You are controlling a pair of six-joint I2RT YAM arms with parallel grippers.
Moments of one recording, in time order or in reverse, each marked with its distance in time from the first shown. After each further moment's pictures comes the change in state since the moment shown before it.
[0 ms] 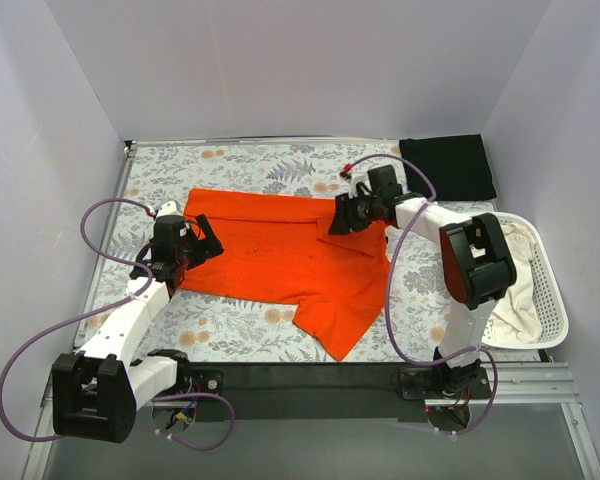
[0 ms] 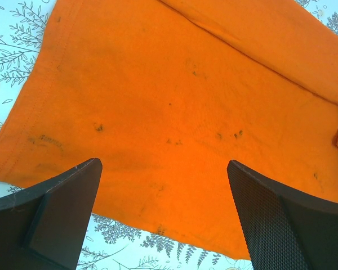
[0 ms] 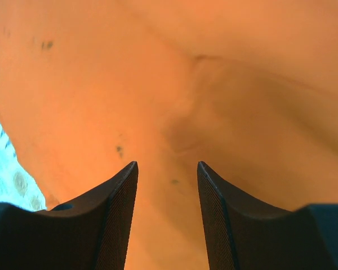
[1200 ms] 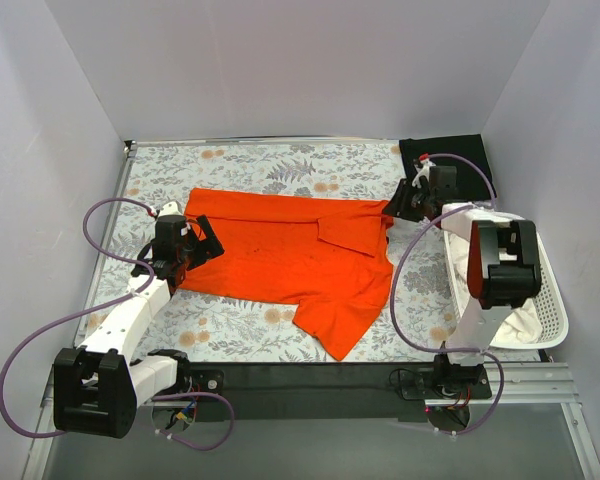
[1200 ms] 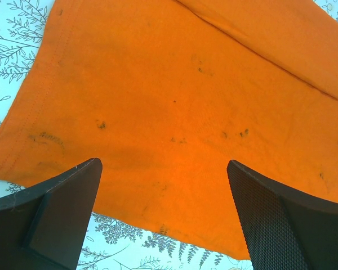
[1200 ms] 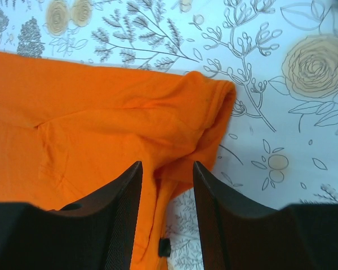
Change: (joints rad) left arm 0.000 0.025 0.001 0.000 0.002 -0.001; right arm -0.357 -0.041 -0.112 0.185 0.146 0.256
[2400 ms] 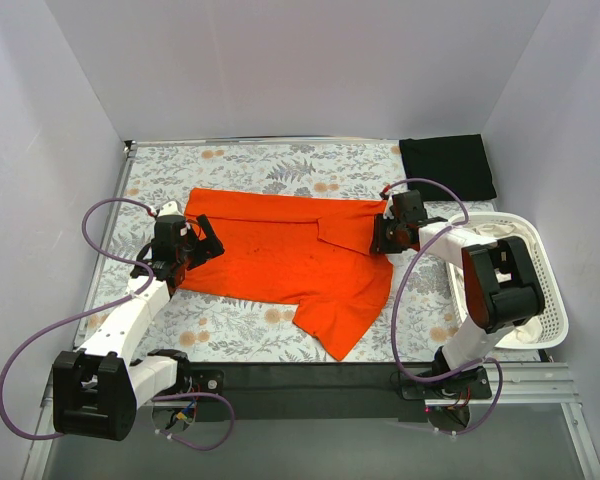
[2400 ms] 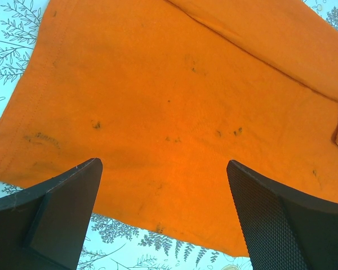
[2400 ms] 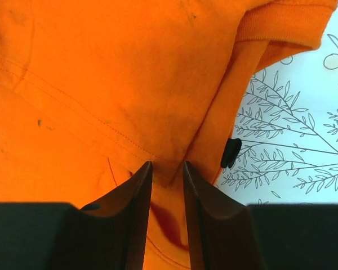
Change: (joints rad) left arm 0.000 -0.014 0.000 0.000 0.014 -0.003; right arm 0.243 -0.194 -0.195 -0.196 0.261 -0.087
